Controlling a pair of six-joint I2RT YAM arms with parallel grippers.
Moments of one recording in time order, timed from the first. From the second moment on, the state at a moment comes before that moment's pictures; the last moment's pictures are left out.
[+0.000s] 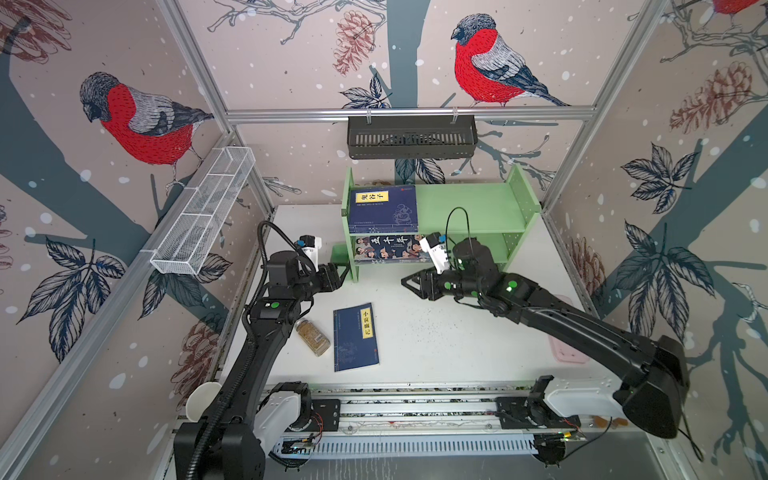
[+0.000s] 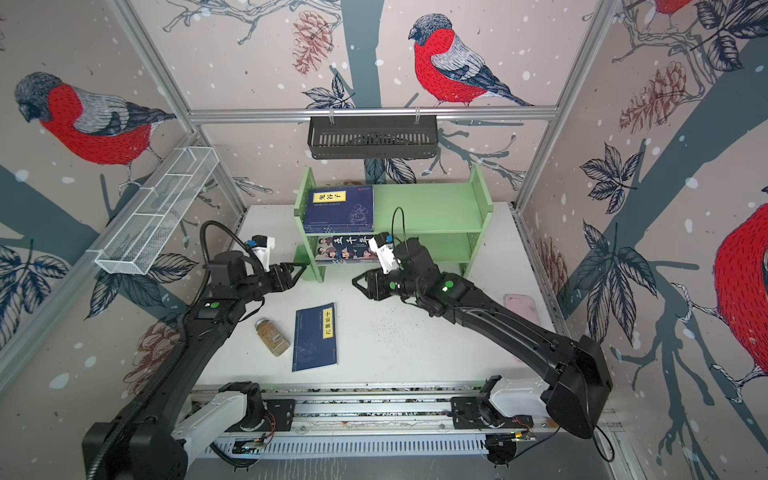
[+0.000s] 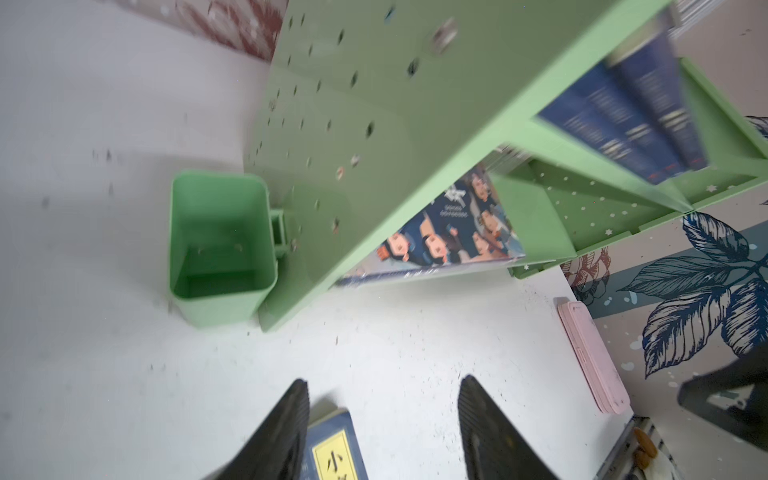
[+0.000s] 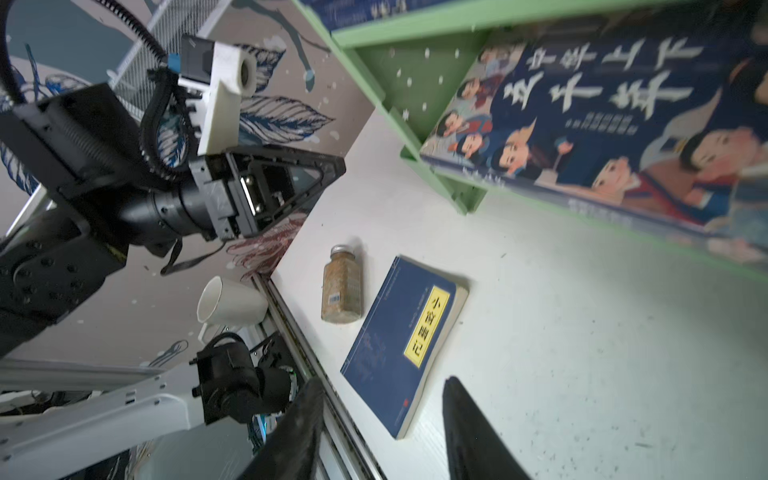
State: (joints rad) left arm -0.02 1.01 0.69 -0.26 0.58 -0.38; right arm 0.86 1.27 1.01 -0.25 -0.34 0.56
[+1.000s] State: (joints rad) left arm 0.02 1.07 0.44 -0.25 0.47 -0.54; right arm 0.99 1.87 0.96 0.18 -0.29 0.75
